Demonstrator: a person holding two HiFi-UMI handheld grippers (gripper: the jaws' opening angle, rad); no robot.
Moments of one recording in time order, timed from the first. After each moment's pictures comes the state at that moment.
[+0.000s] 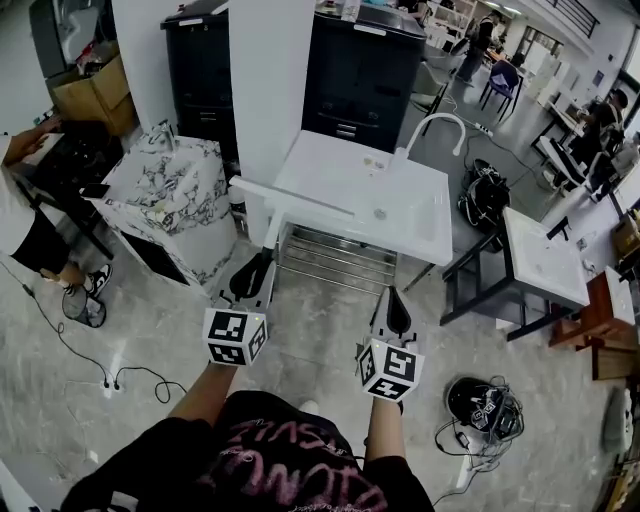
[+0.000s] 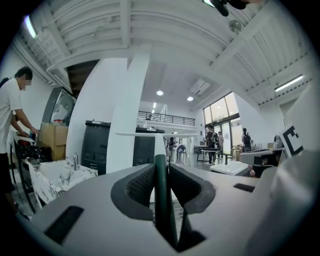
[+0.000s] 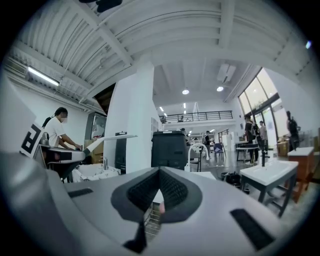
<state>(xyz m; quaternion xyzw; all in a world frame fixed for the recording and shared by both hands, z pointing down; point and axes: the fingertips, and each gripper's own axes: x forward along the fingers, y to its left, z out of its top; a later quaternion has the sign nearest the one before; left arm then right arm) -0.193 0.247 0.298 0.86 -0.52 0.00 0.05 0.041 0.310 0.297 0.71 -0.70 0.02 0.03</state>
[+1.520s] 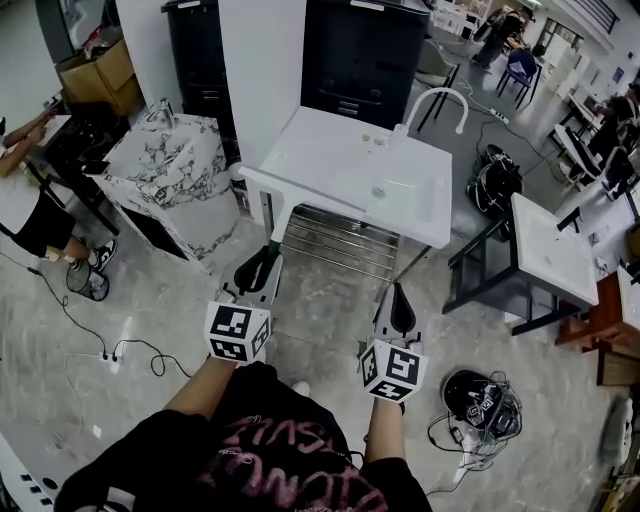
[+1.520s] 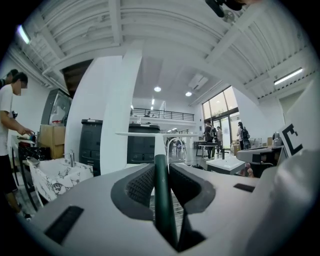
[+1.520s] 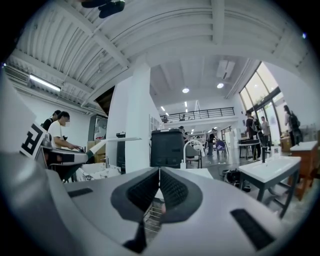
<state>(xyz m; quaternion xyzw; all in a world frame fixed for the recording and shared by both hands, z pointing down) -0.107 0.288 0.316 0.85 -0.52 0.03 0.04 0.118 0.345 0.318 0.70 -0.72 0.03 0.02</state>
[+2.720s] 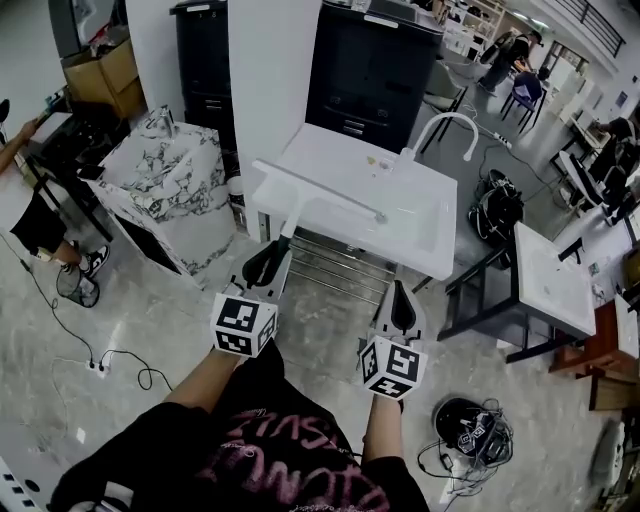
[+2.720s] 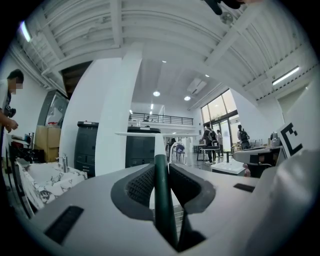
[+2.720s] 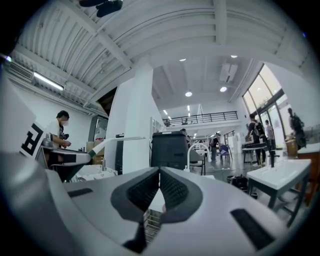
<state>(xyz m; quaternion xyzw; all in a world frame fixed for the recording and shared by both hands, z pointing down) -0.095 0.210 0.320 0.86 -0.51 0.00 0.02 0.119 0.262 0.321 0.69 -0.72 0.01 0.02</state>
